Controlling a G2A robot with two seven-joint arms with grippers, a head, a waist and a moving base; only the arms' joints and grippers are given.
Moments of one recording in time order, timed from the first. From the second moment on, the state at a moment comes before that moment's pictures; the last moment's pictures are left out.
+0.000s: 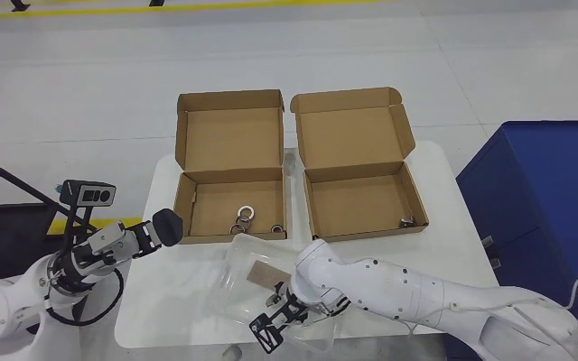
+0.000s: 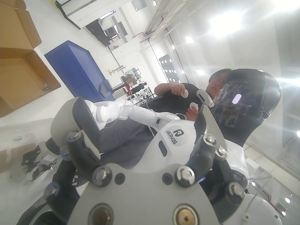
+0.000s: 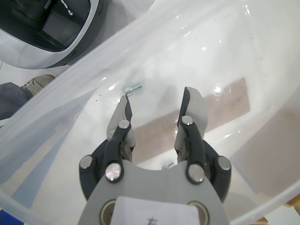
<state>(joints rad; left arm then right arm) 1.45 -1.21 -1.93 -1.99 -0.70 -0.04 -1.28 -0.56 -1.18 0.17 -1.62 -1.05 -0.96 0.86</state>
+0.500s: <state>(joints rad) 1.45 -1.21 -1.93 -1.99 -0.70 -0.04 -1.28 -0.57 -1.18 0.17 -1.62 -1.08 -1.01 0.81</state>
